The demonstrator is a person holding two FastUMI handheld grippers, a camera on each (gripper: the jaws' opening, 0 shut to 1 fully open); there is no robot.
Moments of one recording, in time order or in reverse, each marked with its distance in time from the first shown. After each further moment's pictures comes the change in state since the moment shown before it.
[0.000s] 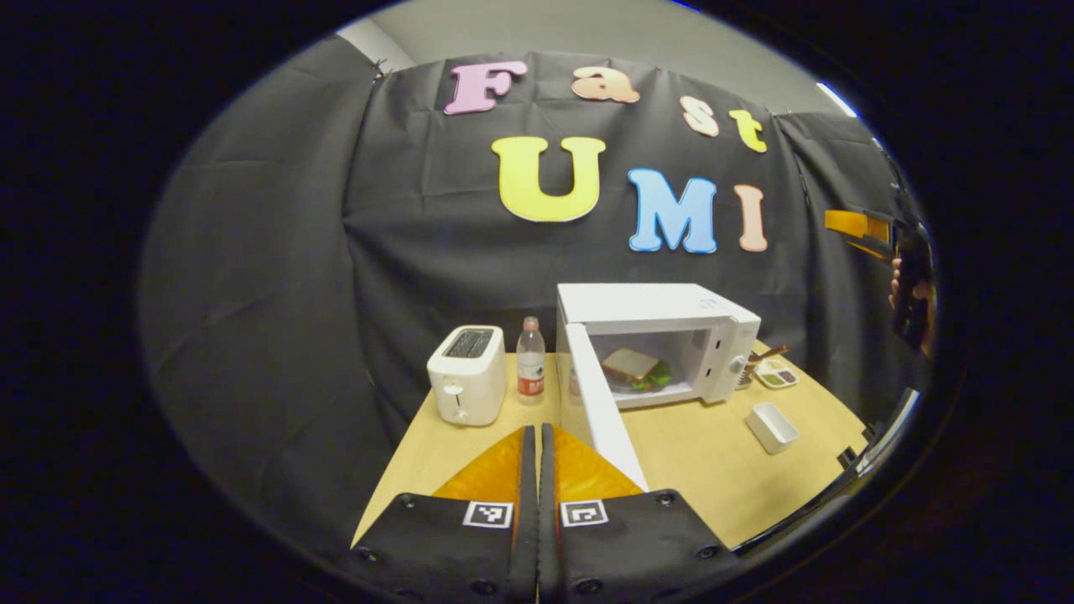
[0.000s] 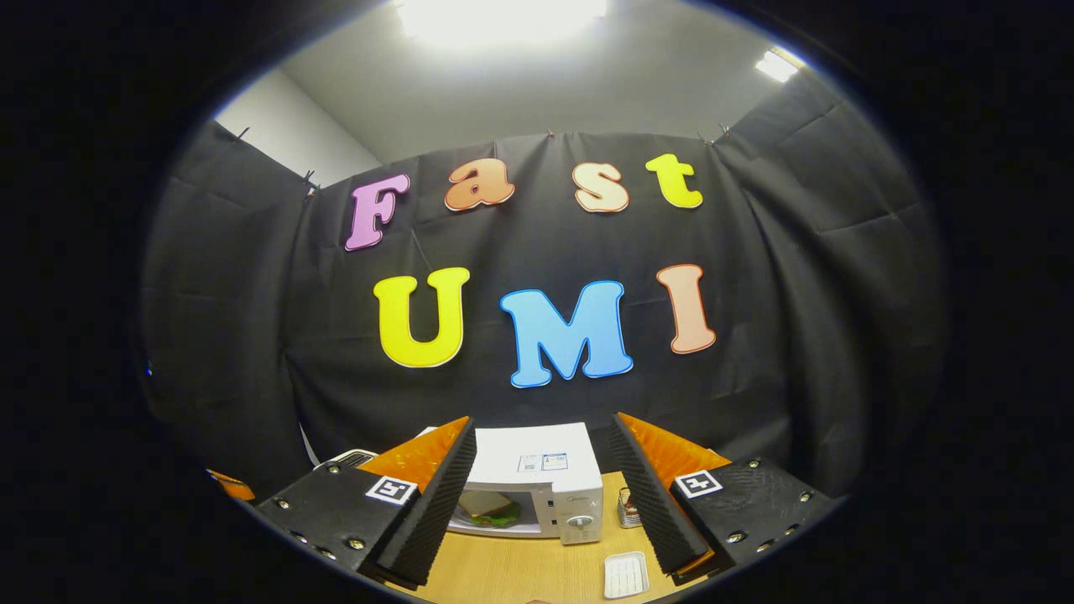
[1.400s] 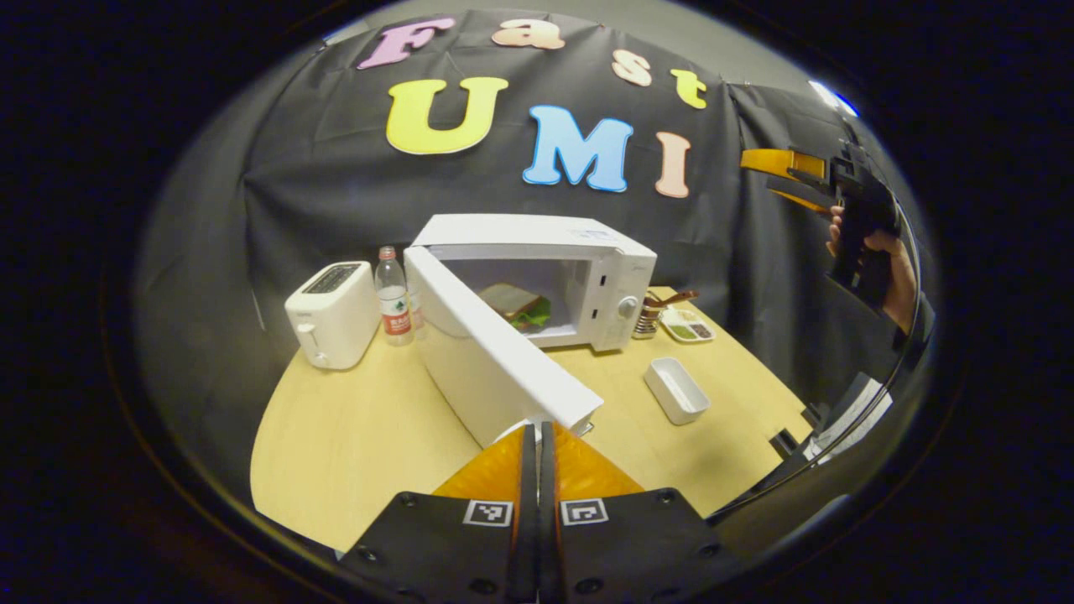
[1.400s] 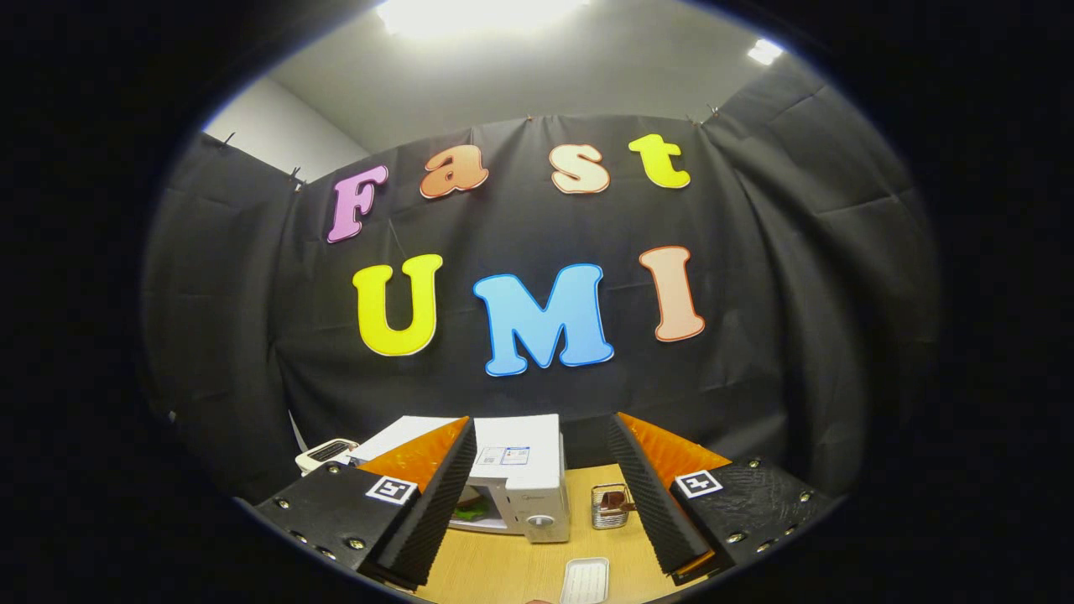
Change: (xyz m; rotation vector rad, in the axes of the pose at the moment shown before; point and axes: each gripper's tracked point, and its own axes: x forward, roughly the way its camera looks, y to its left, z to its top) left arm 0.034 -0.210 -0.048 0.000 0.183 -0.278; right arm 0.020 -0.078 -0.015 0.018 0.036 0.000
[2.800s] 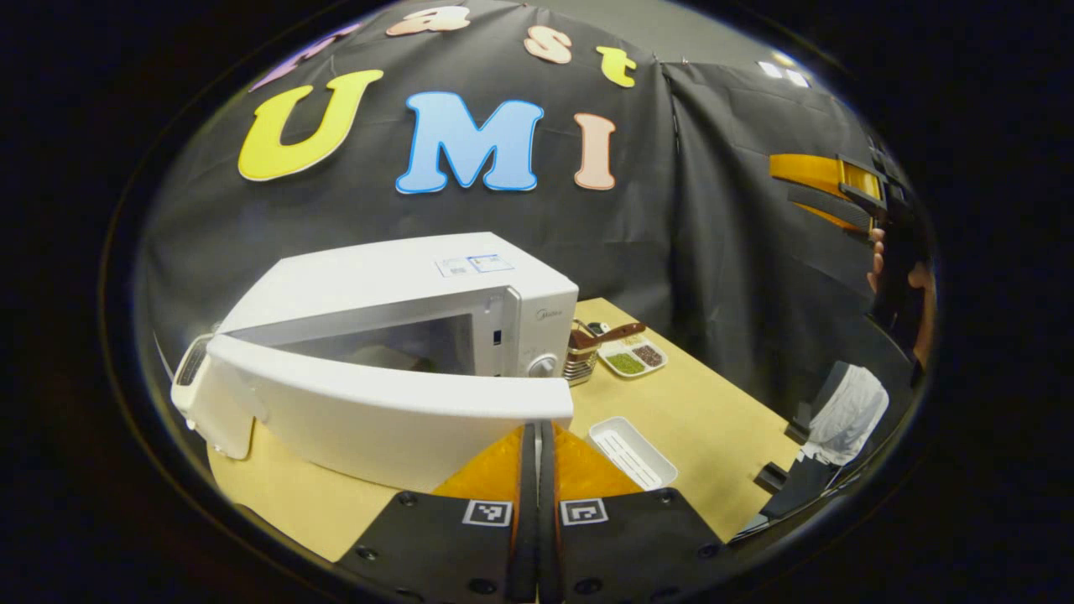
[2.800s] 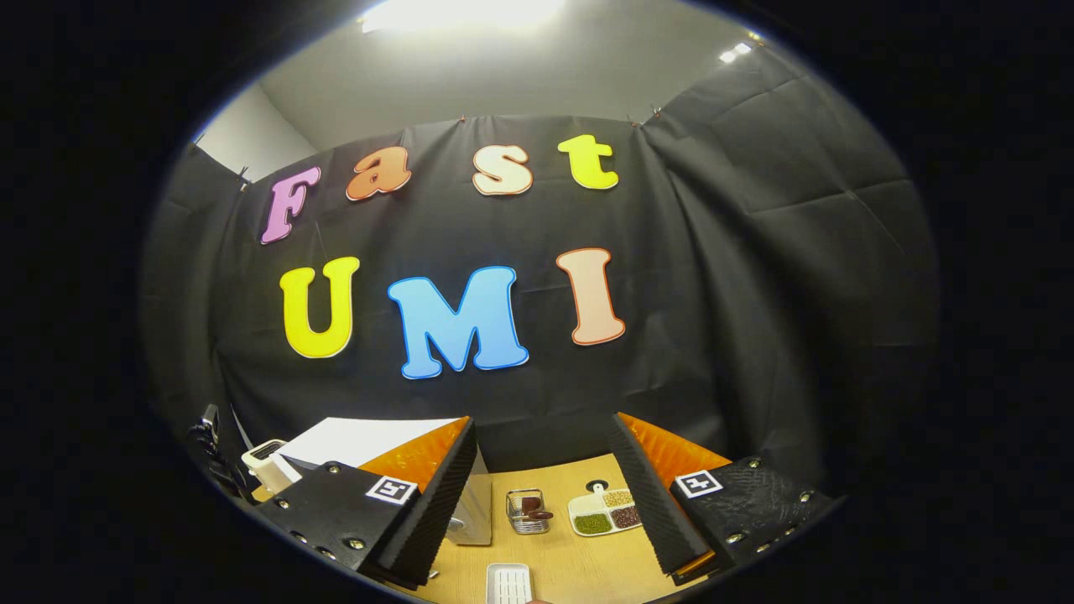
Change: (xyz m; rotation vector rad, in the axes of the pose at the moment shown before) left arm 0.183 -0.113 0.092 0.156 -0.024 -0.237; right arm -0.003 -0.128 -0.001 0.004 0.002 -0.205
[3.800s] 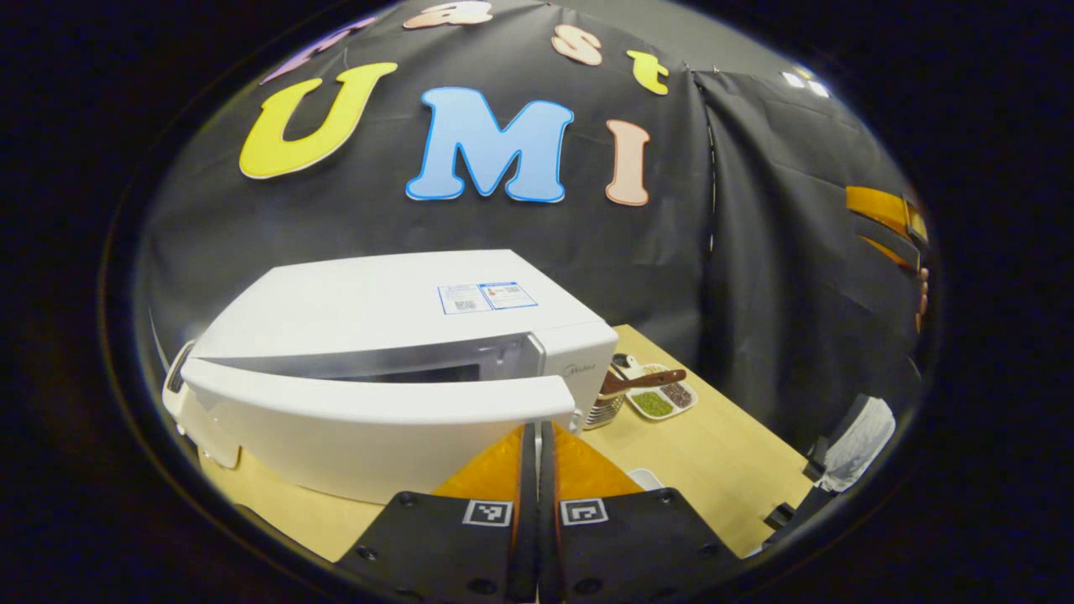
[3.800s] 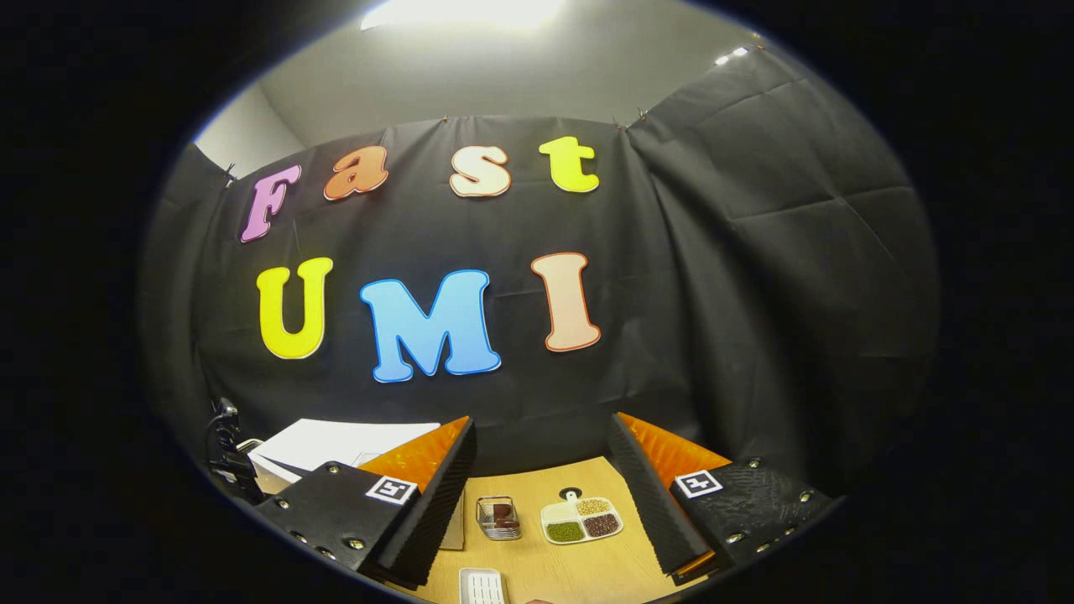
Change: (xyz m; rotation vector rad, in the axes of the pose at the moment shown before) left arm 0.076 0.024 0.042 -0.072 -0.050 0.071; right arm 0.015 -0.033 0.012 -0.027 -0.011 -0.054
